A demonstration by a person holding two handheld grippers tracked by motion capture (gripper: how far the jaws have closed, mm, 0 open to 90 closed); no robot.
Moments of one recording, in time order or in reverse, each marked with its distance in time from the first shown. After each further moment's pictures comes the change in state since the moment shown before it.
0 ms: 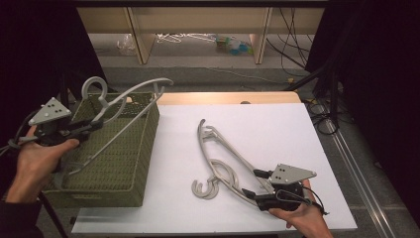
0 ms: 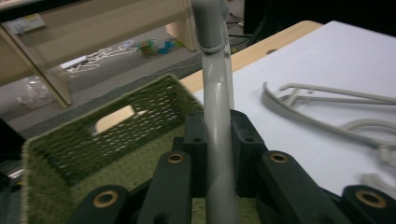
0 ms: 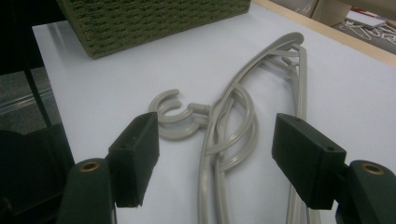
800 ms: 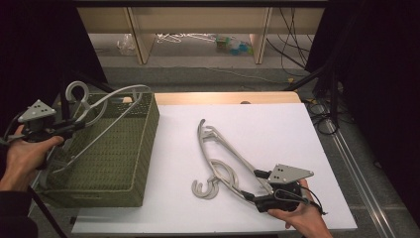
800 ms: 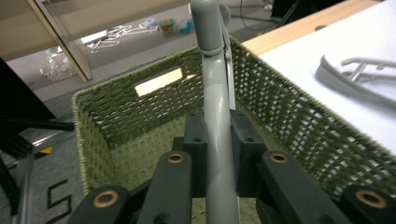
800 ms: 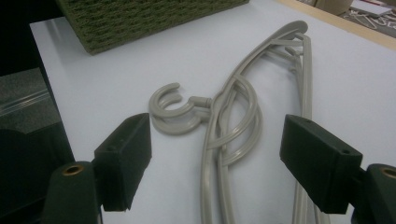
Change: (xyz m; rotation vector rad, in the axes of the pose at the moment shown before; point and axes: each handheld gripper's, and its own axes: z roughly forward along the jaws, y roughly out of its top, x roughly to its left) left arm 0.063 -0.041 0.013 0.072 0.063 -0.046; right arm -0.001 -0.004 0.005 0.020 0.006 0.026
